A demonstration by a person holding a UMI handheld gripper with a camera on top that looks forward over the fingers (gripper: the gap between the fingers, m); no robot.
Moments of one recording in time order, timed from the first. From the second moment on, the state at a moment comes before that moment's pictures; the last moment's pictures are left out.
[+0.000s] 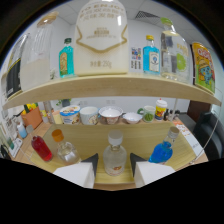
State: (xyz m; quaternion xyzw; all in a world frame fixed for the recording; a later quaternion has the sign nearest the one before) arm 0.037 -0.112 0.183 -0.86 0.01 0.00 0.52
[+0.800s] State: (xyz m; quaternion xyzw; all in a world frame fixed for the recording) arm 0.110 -0.195 0.196 -0.84 0.01 -0.02 0.54
